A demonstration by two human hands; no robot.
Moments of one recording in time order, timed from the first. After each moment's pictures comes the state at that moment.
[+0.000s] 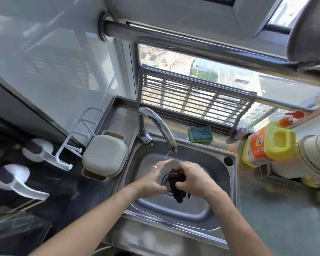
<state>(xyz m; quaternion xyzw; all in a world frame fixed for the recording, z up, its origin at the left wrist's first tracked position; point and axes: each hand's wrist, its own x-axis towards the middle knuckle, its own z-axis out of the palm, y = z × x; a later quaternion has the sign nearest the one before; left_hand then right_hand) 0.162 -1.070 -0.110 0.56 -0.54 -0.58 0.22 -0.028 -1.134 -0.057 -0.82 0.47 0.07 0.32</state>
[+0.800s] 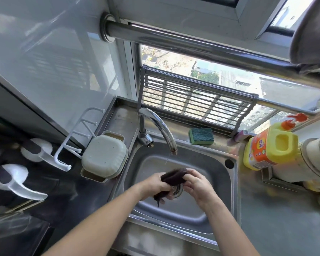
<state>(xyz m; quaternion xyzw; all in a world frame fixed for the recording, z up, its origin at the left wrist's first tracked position) 0.144 -1.073 -0.121 0.56 -0.34 -0.73 0.20 -0.039 -1.114 -0.093 -0.30 0.60 -0.23 0.71</state>
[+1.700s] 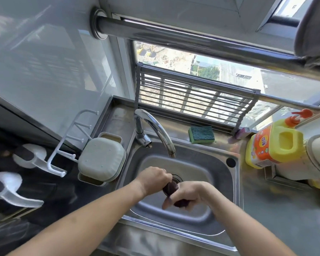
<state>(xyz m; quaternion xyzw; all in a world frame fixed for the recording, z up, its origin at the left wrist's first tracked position) 0.152 -1.102 -0.124 0.52 -0.85 -0.12 -0.07 -0.018 -1.142 -0.102 -0.52 0.44 0.32 0.66</state>
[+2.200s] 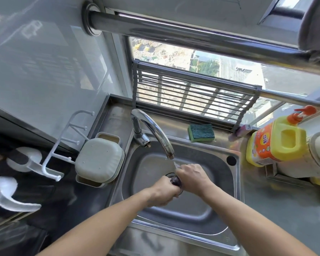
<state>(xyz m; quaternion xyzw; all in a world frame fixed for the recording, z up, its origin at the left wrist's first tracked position) 0.108 -1.087 -0.102 0.64 -0.34 -0.68 0.13 -0.031 -1.164 -0.137 -0.94 0.33 0.11 0.07</state>
